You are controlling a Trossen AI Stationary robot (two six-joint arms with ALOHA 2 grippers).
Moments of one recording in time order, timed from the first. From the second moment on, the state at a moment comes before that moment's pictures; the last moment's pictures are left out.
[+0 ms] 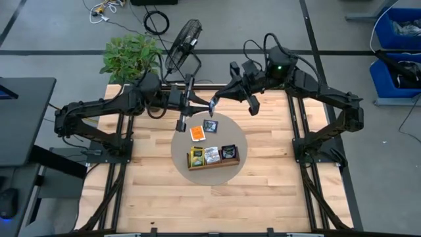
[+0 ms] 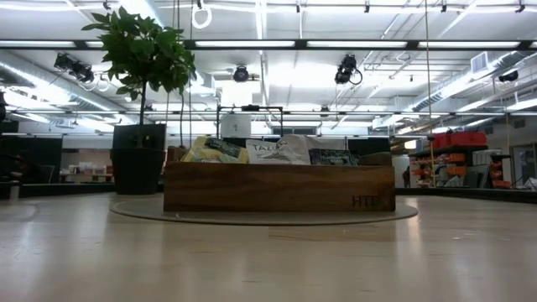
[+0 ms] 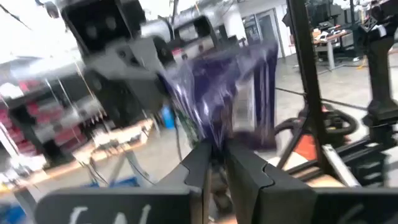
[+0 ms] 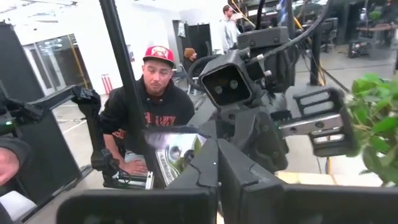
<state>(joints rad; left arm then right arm) 0.18 1.32 1.29 0.17 0.35 0.28 -0.28 1.45 1.67 -0.20 -0.62 0.15</state>
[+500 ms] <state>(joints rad) 0.18 1.32 1.29 -0.11 0.14 -0.15 -0.33 1.35 1.68 -0.76 -0.27 -0.10</state>
